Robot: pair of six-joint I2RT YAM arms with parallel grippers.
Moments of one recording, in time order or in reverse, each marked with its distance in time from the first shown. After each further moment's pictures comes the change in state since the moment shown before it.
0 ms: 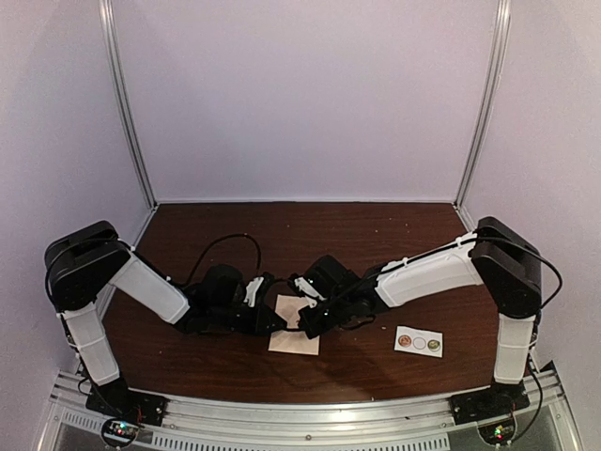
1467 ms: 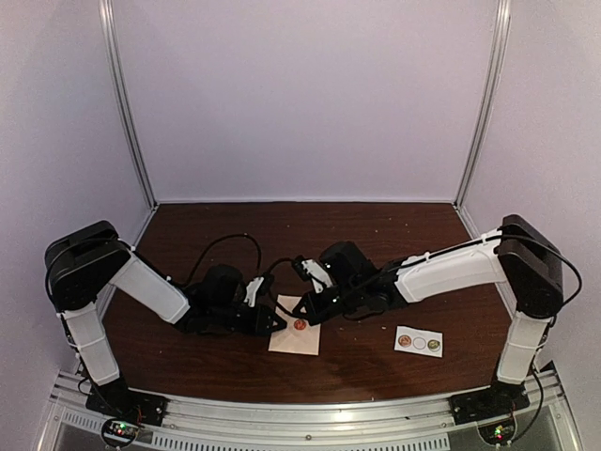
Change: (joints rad) left arm 0.000 0.001 0.002 -0.005 0.000 0.000; right arm -0.037 -0.132 -0.088 0.173 -0.129 0.057
